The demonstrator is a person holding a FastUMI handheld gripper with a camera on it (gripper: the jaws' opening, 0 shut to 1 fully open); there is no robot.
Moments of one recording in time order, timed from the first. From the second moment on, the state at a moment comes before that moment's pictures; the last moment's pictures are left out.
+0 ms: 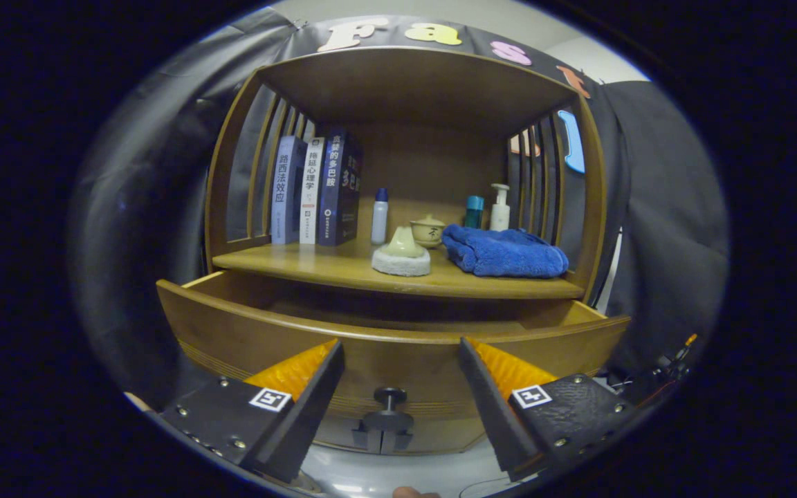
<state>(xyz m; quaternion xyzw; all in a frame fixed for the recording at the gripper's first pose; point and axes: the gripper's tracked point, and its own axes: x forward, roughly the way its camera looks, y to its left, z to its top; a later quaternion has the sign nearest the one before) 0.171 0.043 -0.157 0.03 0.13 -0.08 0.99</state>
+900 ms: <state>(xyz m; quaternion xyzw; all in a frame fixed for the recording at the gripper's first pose) 0.224 0.035 -0.165 0.02 0.13 -0.08 0.99</state>
